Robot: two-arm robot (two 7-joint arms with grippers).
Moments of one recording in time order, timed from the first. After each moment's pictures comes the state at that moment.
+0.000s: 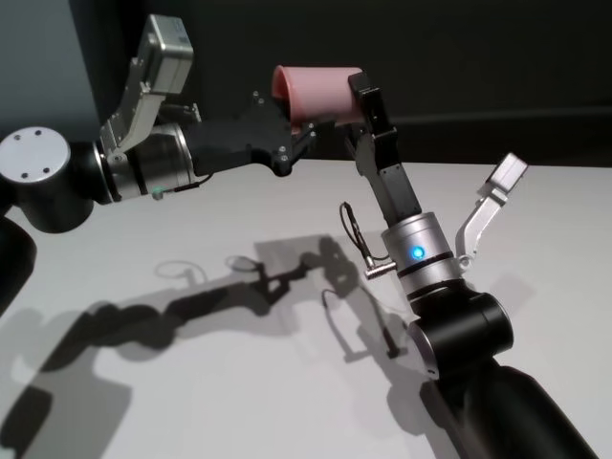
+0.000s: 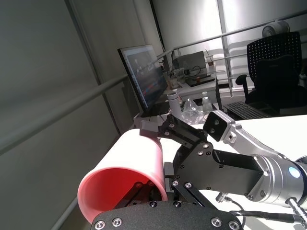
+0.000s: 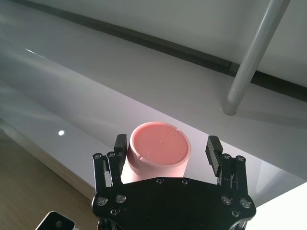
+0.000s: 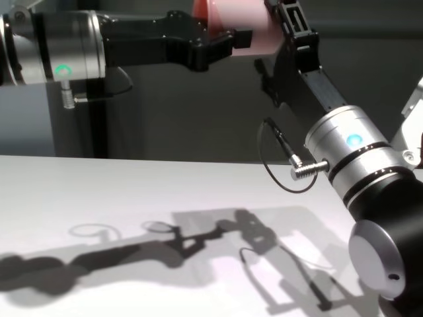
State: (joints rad) left arm -0.73 0.42 0.63 -1.14 -0.49 -0.16 -0.90; right arm 0.38 -0.08 -0.30 -1.11 1.45 0.06 0.64
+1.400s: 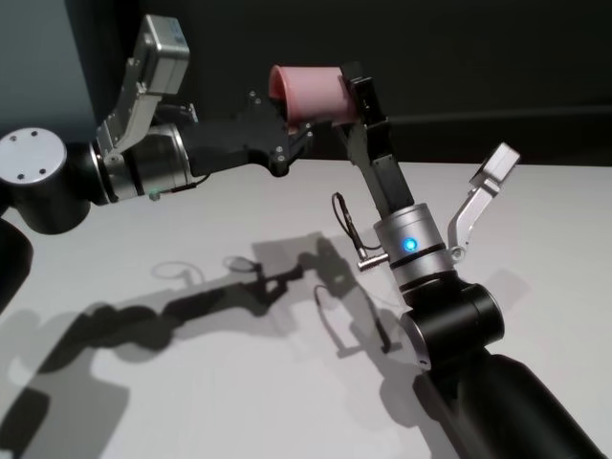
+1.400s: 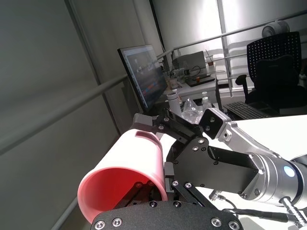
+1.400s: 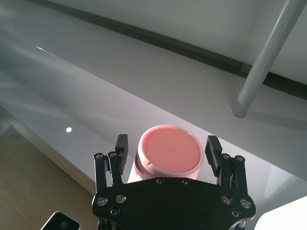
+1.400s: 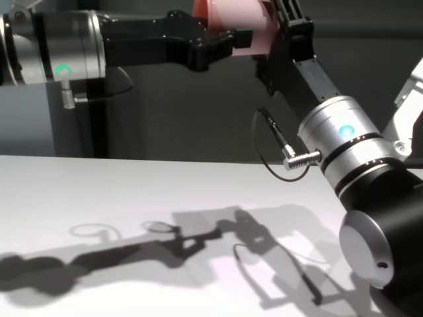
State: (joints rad) left arm -0.73 0.42 0.63 -1.14 -0.49 -0.16 -0.90; right arm 0.42 -0.06 -0.34 -1.07 1.50 0.02 0.68
